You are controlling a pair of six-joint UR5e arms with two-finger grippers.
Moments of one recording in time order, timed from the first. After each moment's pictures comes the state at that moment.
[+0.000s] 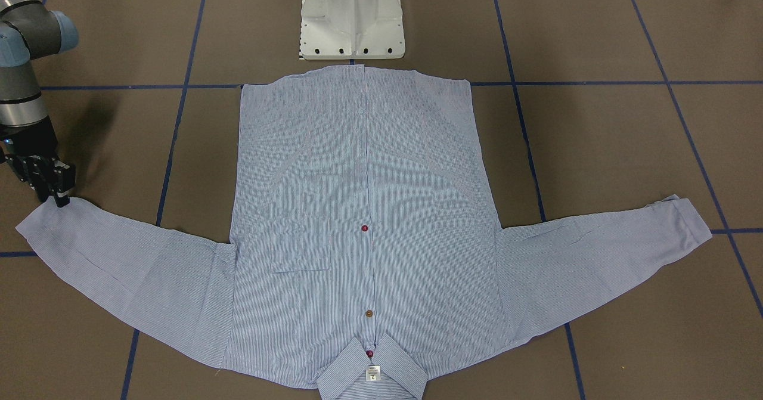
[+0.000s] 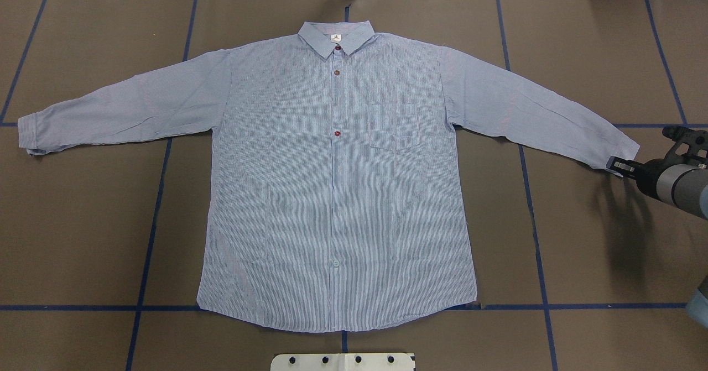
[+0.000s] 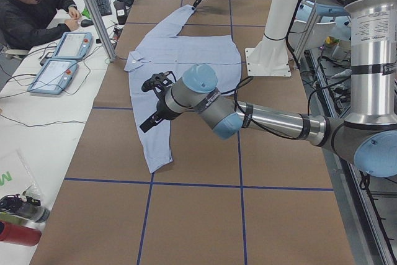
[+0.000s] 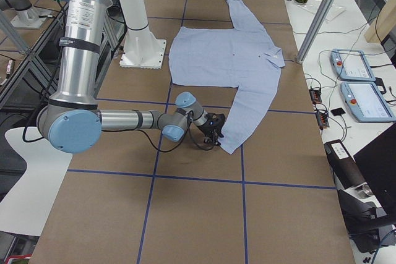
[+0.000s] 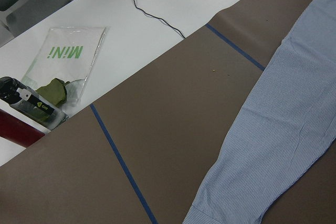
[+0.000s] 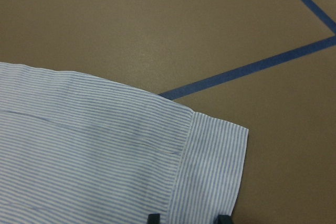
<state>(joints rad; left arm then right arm) -1.58 -1.46 -1.87 -2.23 -2.29 0.06 0.71 -1.76 1.61 -0.60 1.49 1.42</state>
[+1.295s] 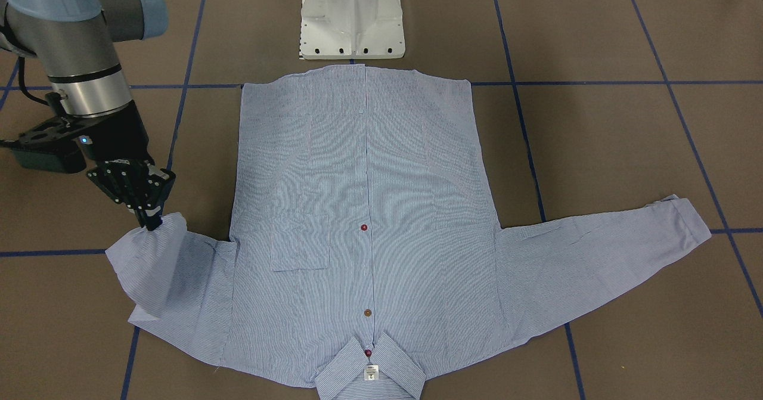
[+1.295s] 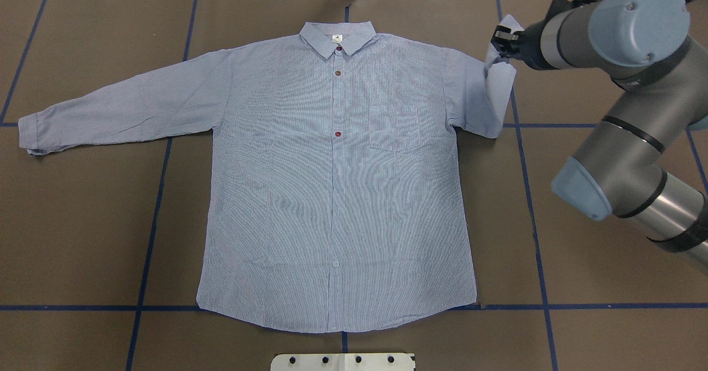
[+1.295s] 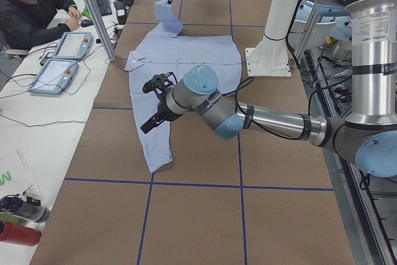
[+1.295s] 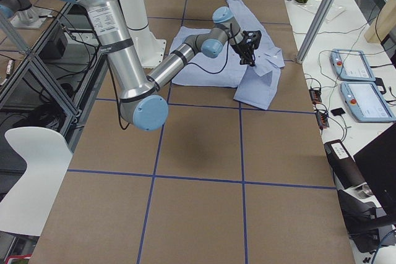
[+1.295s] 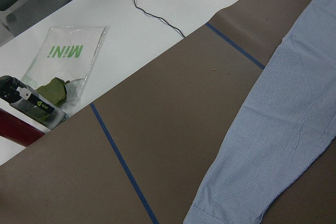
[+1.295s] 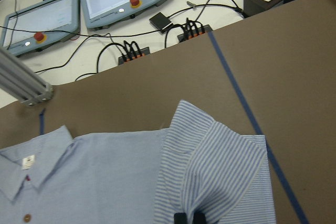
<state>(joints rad) -1.58 -1.45 -1.86 -2.24 -2.29 0.06 0.83 -1.12 1.86 -1.32 1.64 1.35</state>
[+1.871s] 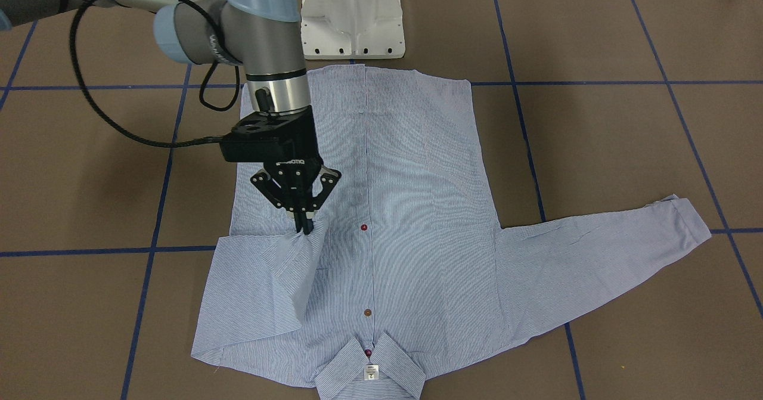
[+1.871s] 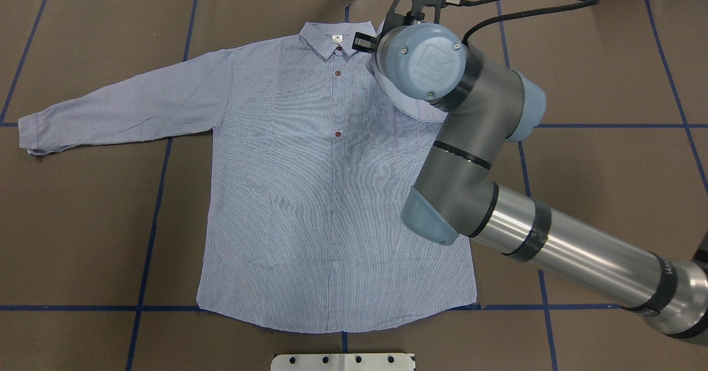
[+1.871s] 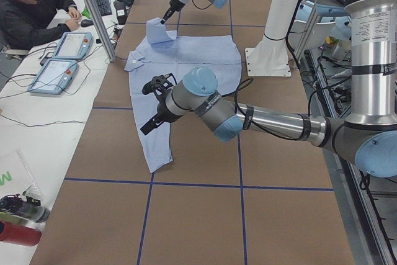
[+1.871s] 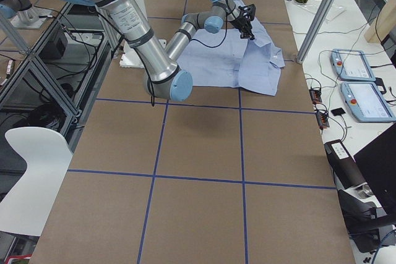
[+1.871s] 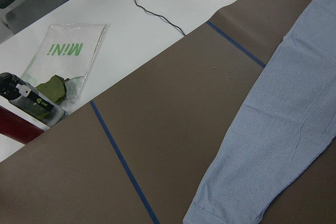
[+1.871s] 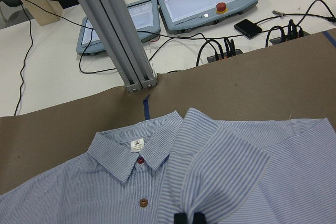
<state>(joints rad) -1.58 -1.45 -1.86 -2.24 -2.29 0.06 0.60 -0.77 1.58 -1.35 1.34 1.39</state>
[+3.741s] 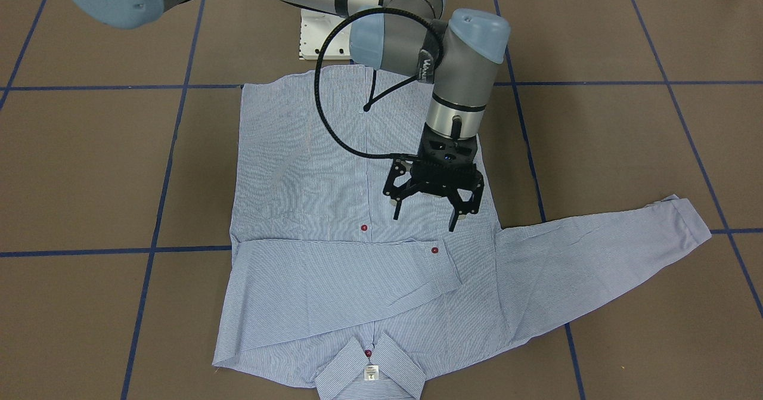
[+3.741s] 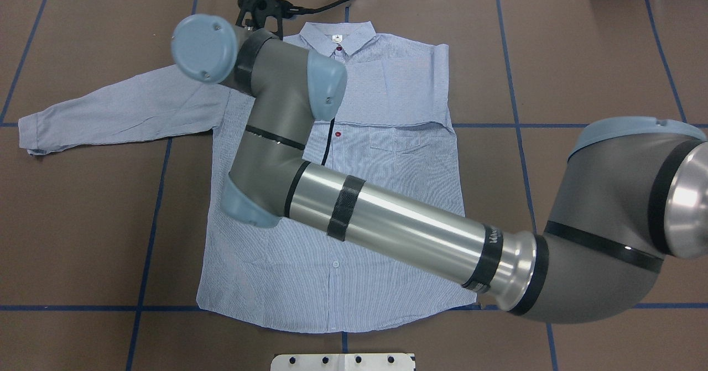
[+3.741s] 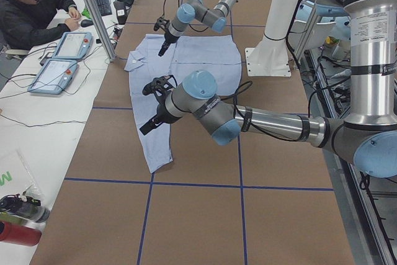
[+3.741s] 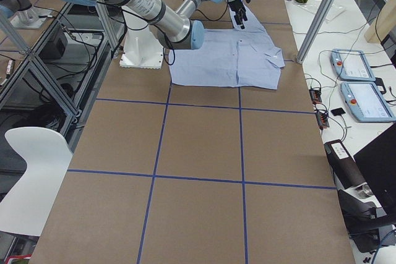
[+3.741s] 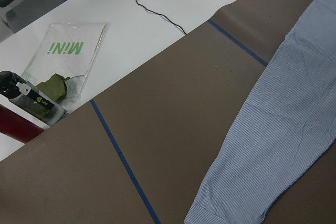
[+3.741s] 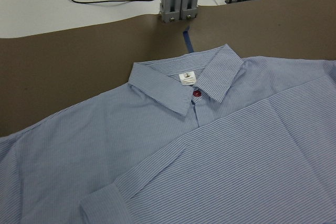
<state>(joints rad) -1.53 -1.46 -1.82 -2.32 -2.29 0.05 0.55 -0.31 1.04 -1.57 1.43 1.44</state>
